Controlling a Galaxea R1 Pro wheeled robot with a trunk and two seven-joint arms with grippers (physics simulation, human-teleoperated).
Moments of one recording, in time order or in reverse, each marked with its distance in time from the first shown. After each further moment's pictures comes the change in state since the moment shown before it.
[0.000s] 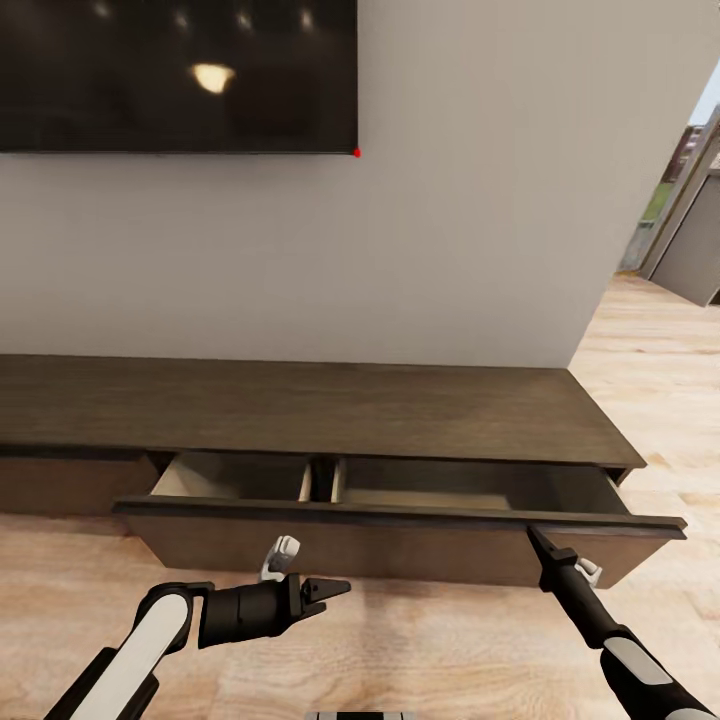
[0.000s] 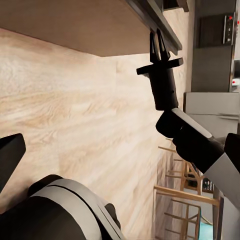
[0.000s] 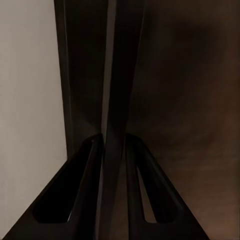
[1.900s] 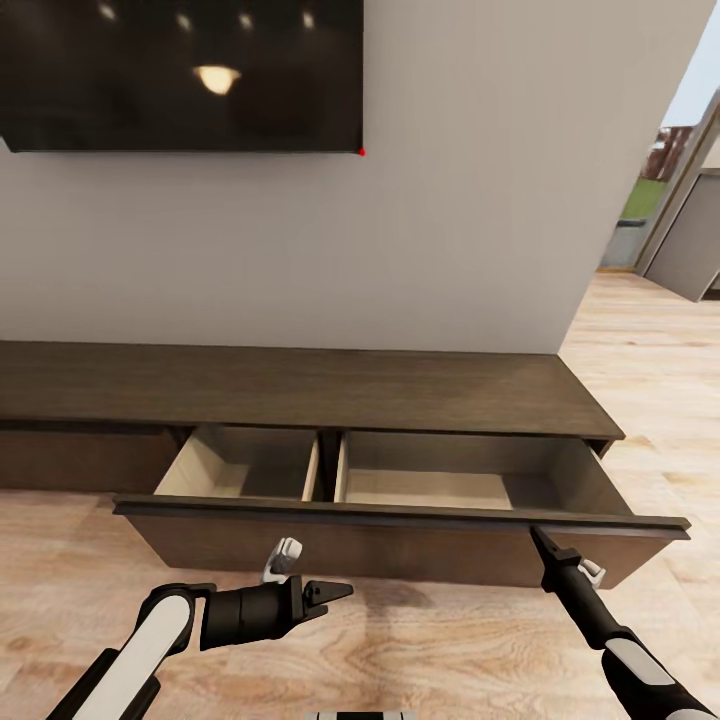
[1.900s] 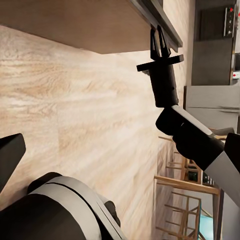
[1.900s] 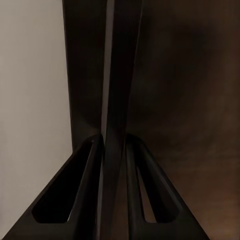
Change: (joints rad) left arm 0.000 0.000 -0.012 0.000 0.000 0.000 0.000; right arm -0.001 0.000 -0.020 0.006 -0.006 -0.002 -0.001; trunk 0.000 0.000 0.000
